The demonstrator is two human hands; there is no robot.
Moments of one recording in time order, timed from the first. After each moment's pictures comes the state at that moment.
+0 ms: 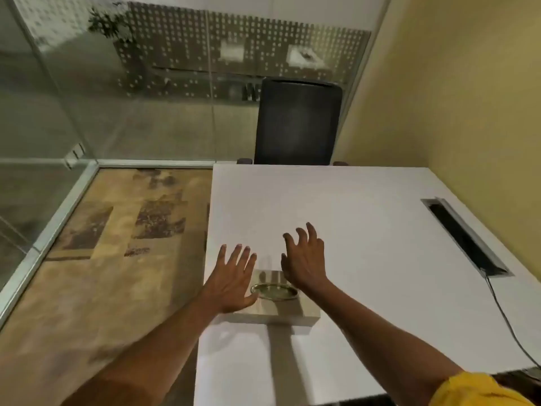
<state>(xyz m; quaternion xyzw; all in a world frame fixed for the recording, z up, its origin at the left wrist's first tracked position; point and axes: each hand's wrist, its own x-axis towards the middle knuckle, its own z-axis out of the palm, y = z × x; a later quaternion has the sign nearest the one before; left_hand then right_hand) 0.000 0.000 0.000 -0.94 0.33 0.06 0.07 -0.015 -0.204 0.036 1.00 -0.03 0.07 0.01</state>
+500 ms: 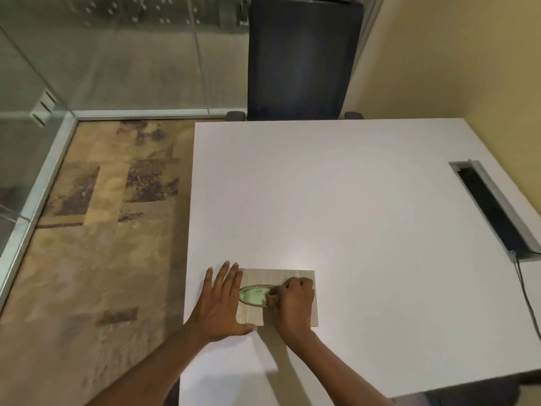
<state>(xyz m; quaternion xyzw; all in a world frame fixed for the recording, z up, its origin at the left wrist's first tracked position) 0.009 -0.022 -0.092 -0.94 0.28 0.20 -0.01 -0.039 -0.201 -0.054 0.97 -0.14 -0.04 -0.18</state>
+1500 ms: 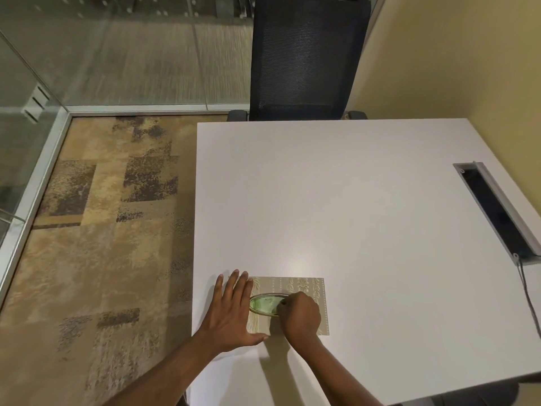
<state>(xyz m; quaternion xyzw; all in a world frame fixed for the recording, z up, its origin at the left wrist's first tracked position) 0.016 -0.019 -0.107 -0.93 0.31 0.20 -0.05 -0.018 -0.186 -0.052 0.90 -0.32 -0.17 -0.24</state>
